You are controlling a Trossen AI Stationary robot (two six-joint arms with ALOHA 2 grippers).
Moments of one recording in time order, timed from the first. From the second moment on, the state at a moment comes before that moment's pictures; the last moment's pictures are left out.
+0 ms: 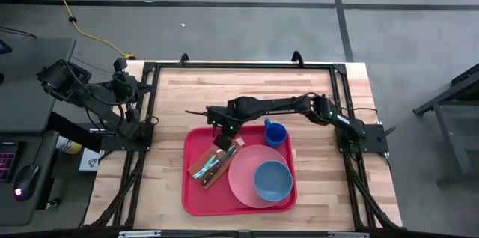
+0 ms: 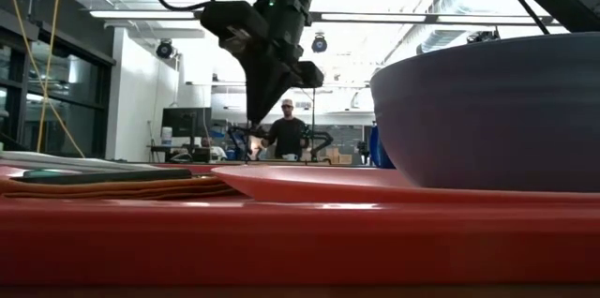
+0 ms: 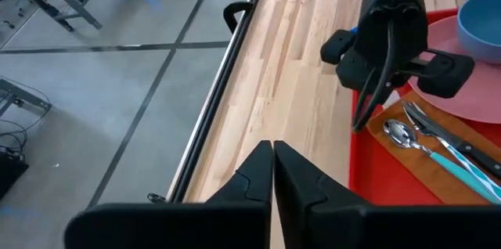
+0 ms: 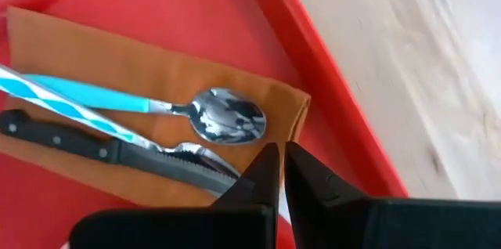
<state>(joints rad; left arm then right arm) -0.48 0.89 1.58 -1.57 -0.81 -0.32 0.00 2.33 2.17 -1.08 -0.03 0.51</state>
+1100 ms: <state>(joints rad) -0.48 0.81 0.90 -1.21 -0.37 -0.75 0.15 1.96 2.17 -1.22 0.34 0.43</state>
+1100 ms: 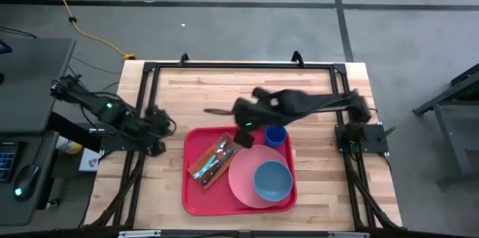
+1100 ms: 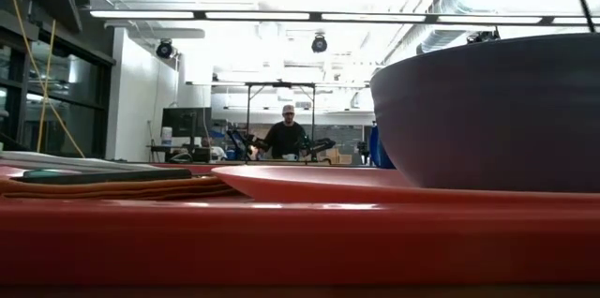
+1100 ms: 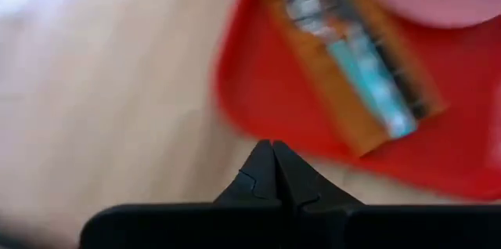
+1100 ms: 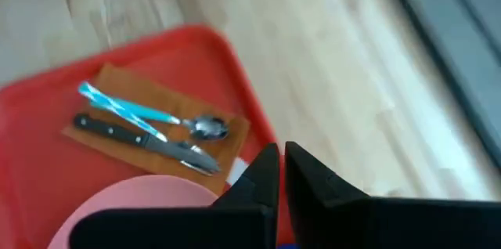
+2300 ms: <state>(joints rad) -0.48 1.34 0.60 -0.35 -0.01 -0.89 0.45 1.66 2.16 -1.56 0.66 0.56</state>
